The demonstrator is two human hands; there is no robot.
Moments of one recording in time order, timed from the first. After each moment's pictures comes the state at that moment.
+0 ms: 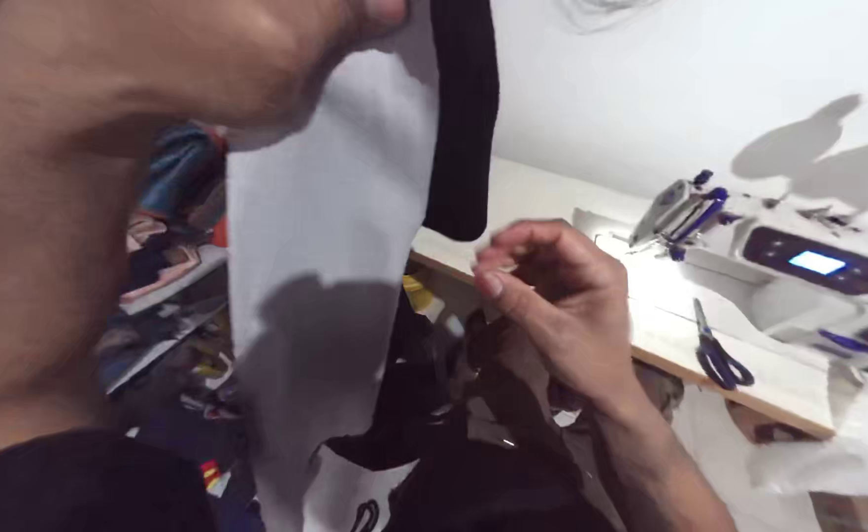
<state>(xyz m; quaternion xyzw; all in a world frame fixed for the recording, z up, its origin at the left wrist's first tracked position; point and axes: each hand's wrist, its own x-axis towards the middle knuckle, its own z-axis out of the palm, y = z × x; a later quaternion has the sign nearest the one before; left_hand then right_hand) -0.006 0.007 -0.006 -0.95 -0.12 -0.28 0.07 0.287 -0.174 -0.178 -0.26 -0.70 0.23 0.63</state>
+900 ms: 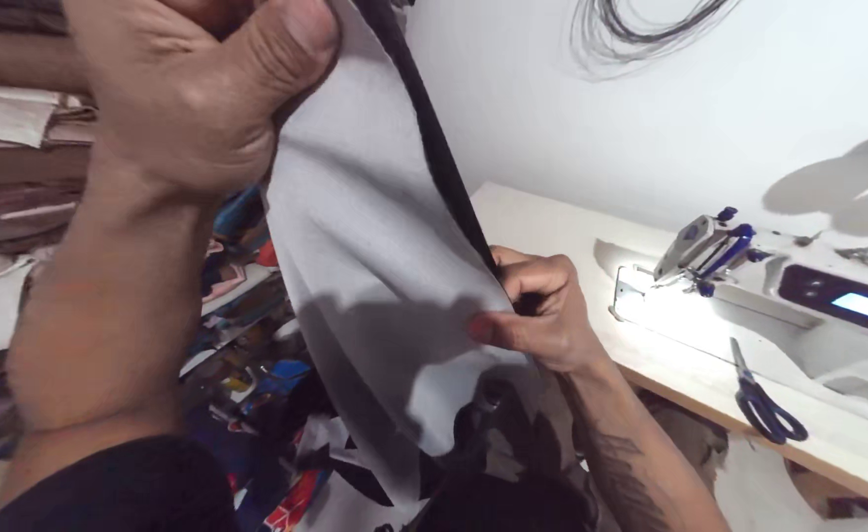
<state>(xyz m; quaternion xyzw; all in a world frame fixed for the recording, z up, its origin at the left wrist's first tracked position) 0.002 -0.095 -0.026 -0.82 -0.11 -0.56 -0.05 0.271 -0.134 -0.174 -0.03 -0.74 0.37 0.56</state>
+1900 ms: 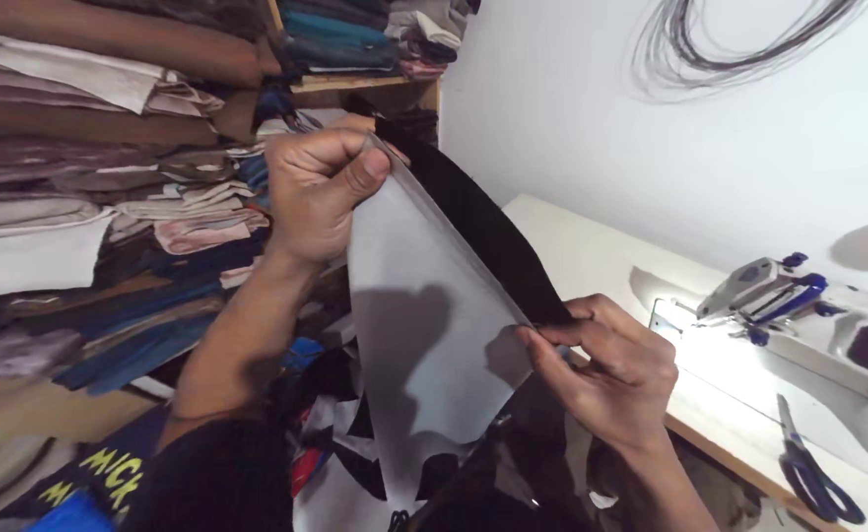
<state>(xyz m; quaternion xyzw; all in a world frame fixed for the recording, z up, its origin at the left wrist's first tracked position) -0.023 -0.101 -0.111 -0.75 -0.14 -0.64 -0.08 0.277 -0.163 -0.197 -0.23 -0.77 0.01 0.59</state>
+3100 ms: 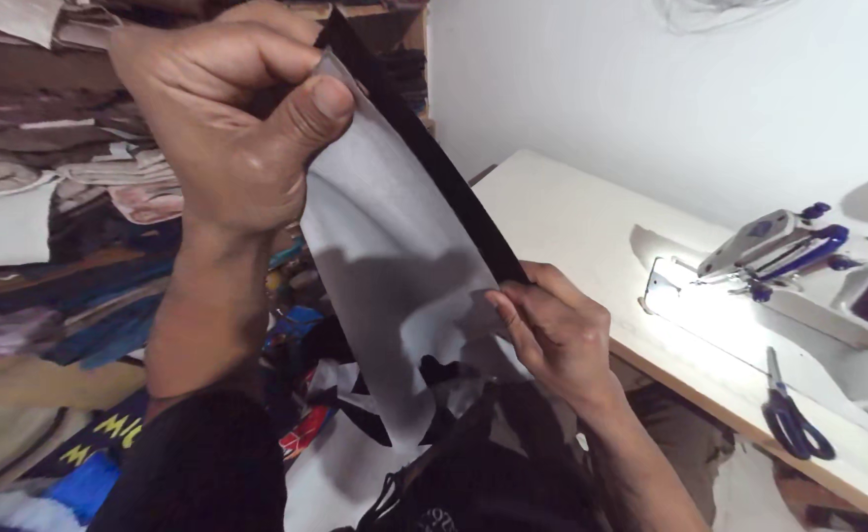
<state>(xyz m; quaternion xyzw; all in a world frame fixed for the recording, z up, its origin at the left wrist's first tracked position) -0.030 -0.103 -0.108 -0.76 -0.17 -0.62 -0.03 0.260 -0.152 -0.227 -0.24 -0.81 -0.01 0.53</state>
